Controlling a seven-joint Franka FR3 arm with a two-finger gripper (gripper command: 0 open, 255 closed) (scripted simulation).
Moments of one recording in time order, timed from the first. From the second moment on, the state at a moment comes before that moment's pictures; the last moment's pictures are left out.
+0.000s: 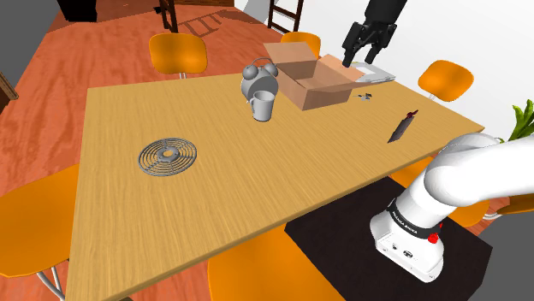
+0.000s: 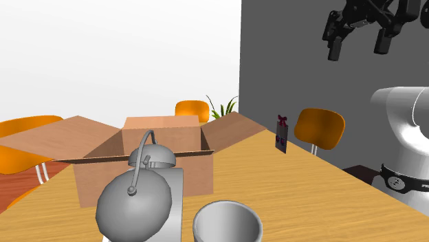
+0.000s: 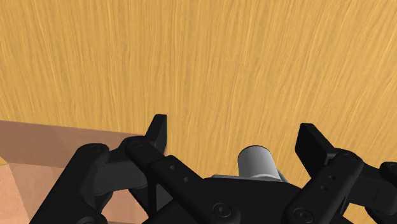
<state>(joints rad) -0.02 -0.75 0.03 -2.32 -0.01 1.67 0.17</state>
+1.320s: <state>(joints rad) -0.01 -0.10 0.02 -2.10 0.04 2.05 0.14</state>
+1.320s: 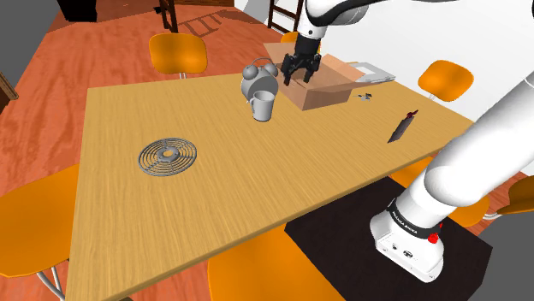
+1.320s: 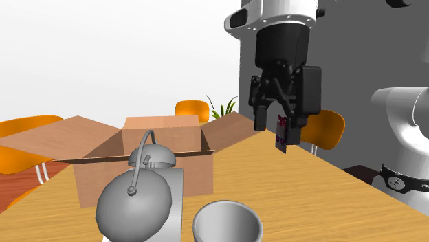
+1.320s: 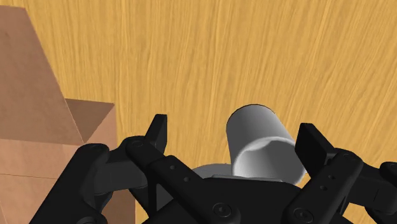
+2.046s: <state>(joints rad) -0.01 0.29 0.02 -1.81 0.07 2.12 0.11</state>
